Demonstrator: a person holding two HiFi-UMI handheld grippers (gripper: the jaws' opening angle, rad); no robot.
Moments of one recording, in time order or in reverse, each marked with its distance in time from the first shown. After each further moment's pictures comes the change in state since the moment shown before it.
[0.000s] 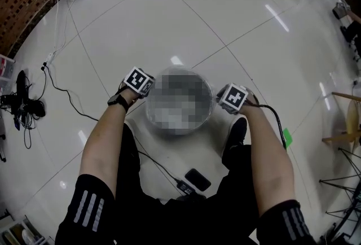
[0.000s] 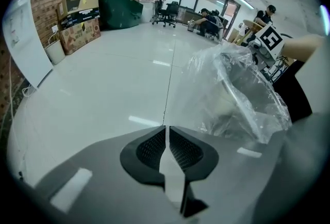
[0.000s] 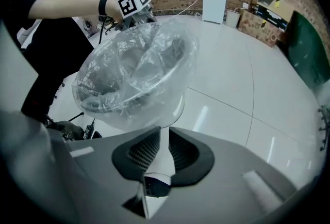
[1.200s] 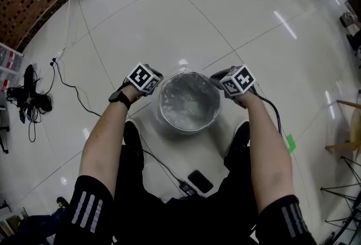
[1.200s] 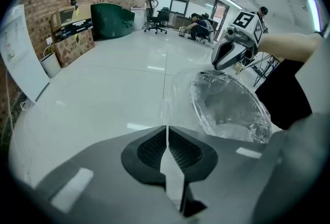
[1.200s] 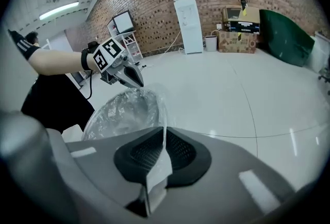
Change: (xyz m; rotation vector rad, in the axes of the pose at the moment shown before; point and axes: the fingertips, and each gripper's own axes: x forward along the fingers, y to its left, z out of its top) left arm -0.049 -0.012 0.024 0.082 -0.049 -0.030; right arm -0.057 -0.034 0.126 0.160 -0.453 0.031
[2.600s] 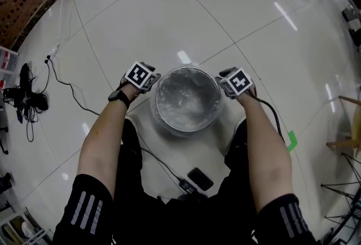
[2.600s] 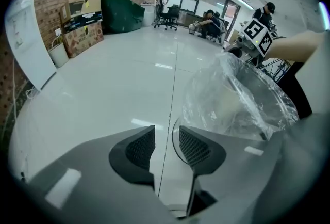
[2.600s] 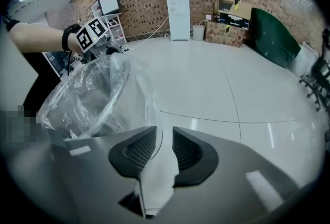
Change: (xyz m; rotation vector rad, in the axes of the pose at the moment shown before) left arm 0.041 0.029 -0.025 -0.079 0.018 0.061; right arm 0.033 -0.052 -0.065 0.033 0.139 -0.198
